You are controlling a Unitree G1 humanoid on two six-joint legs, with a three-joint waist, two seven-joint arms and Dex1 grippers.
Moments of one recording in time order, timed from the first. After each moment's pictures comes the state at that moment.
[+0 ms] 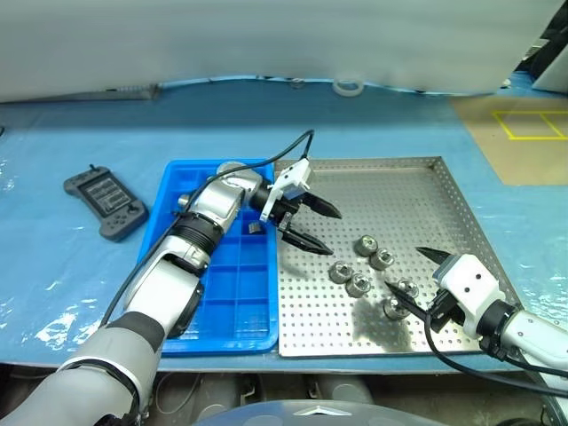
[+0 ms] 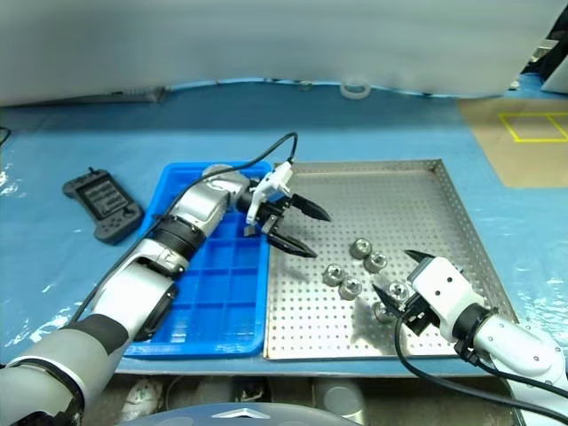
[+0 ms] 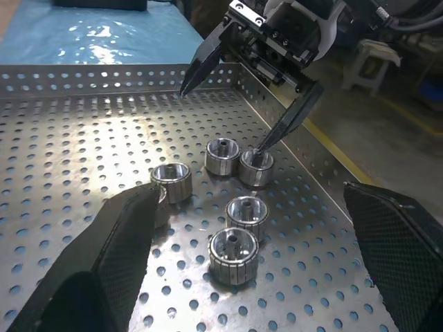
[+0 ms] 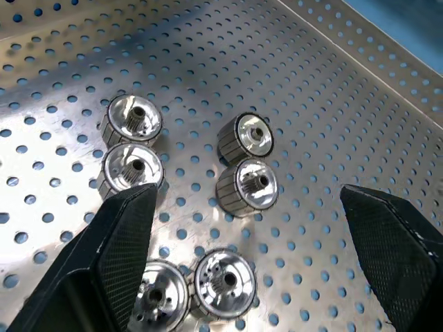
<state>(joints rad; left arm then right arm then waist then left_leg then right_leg) -0.99 0.15 -0.33 0.70 -0.23 0.14 -1.60 0.49 -0.68 -0.30 -0.79 0.16 0.45 0.63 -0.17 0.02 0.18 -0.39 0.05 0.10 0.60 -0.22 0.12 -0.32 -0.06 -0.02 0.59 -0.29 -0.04</state>
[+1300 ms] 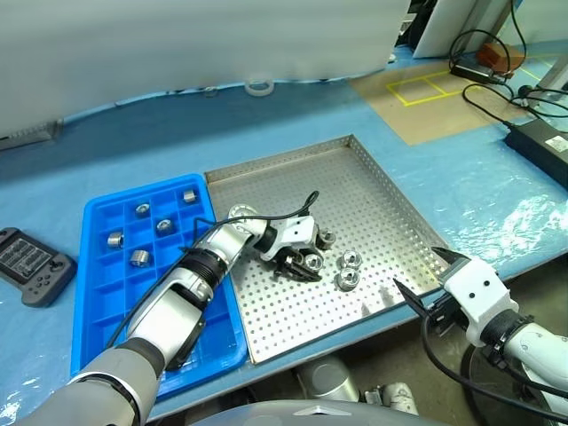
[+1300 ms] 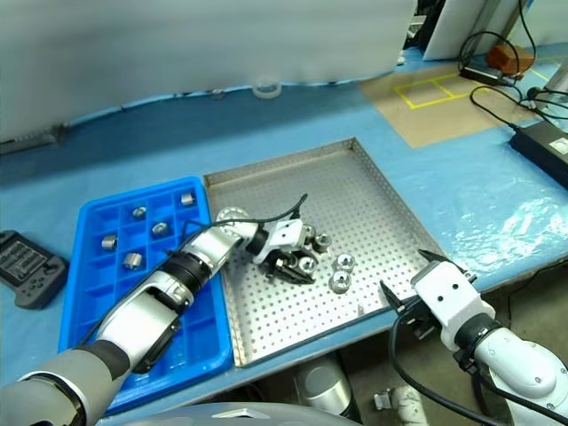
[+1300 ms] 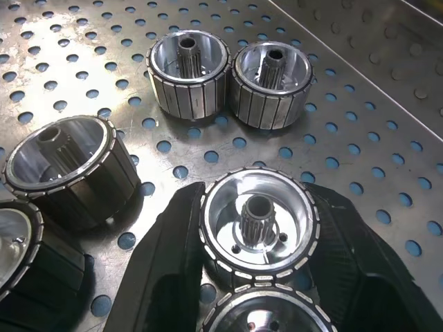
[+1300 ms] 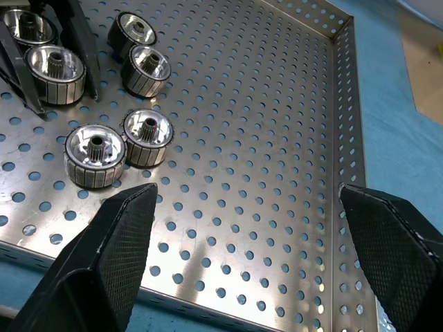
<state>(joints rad) -0.82 0.13 -0.44 0.82 0.06 -0.12 -1.31 0.52 -0.61 -0.33 -0.88 0.07 0.51 0.56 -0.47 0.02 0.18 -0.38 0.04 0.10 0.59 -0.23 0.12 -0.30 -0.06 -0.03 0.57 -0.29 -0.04</state>
